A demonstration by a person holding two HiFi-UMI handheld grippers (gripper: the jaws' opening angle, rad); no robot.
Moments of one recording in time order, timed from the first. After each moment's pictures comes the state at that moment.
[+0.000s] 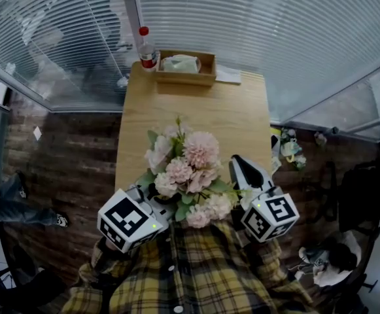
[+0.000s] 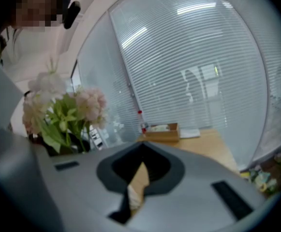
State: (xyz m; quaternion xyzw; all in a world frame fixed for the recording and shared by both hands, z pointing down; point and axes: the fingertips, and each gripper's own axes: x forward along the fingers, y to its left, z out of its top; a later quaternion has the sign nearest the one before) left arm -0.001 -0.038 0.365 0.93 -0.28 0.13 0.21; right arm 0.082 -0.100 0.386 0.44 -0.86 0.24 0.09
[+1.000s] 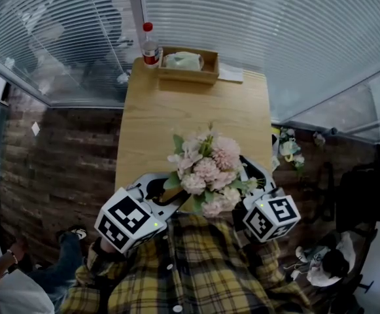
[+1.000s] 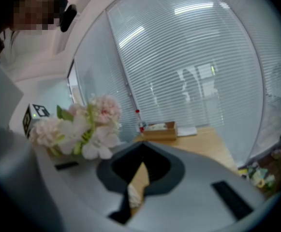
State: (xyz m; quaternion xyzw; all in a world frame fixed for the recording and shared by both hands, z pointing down) left arm -0.017 -0.024 0.390 0.91 -0.27 0.20 0.25; right arm 0.085 -0.100 0.391 0.45 -0.85 0.25 0.09
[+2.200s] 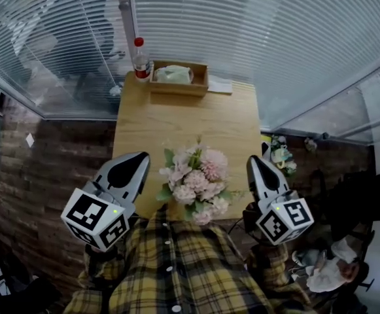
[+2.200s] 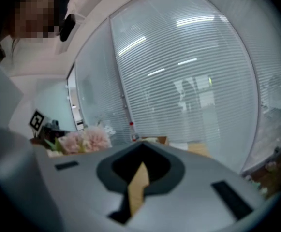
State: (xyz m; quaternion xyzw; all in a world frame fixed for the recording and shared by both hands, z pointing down) left arm -0.100 -0.102 0.324 0.86 -0.47 0.06 0.21; right arm 0.126 -0.125 0.340 0.48 -0.85 0.20 0.07
